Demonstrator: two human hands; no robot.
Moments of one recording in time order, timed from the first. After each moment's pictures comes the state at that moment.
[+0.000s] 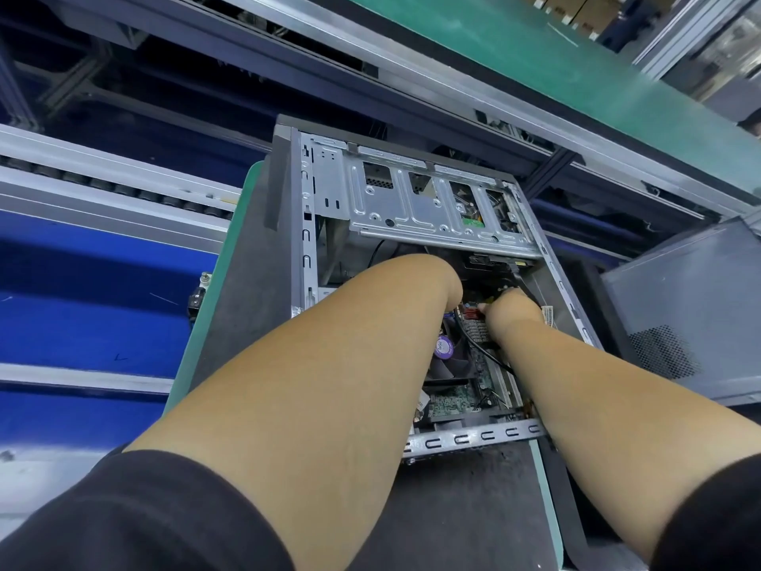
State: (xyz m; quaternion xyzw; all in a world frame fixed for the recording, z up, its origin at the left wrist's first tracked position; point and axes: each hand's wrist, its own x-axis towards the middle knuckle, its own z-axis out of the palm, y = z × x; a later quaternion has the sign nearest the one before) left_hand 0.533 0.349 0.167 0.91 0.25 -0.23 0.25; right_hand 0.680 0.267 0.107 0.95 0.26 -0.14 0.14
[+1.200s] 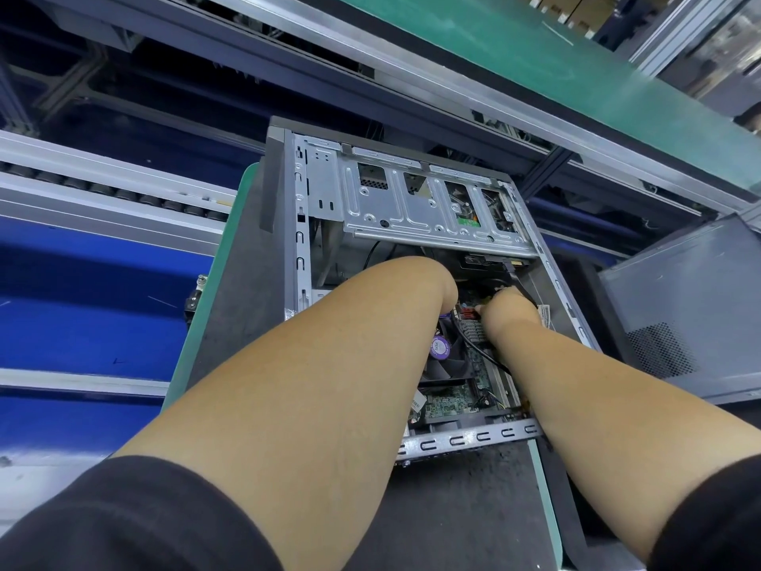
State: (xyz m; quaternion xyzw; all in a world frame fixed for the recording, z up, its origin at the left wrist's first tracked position) left_hand 0.537 0.350 0.157 0.90 0.26 -0.24 0.24; right_hand 0.675 0.263 0.105 0.89 0.34 -0.09 0.31
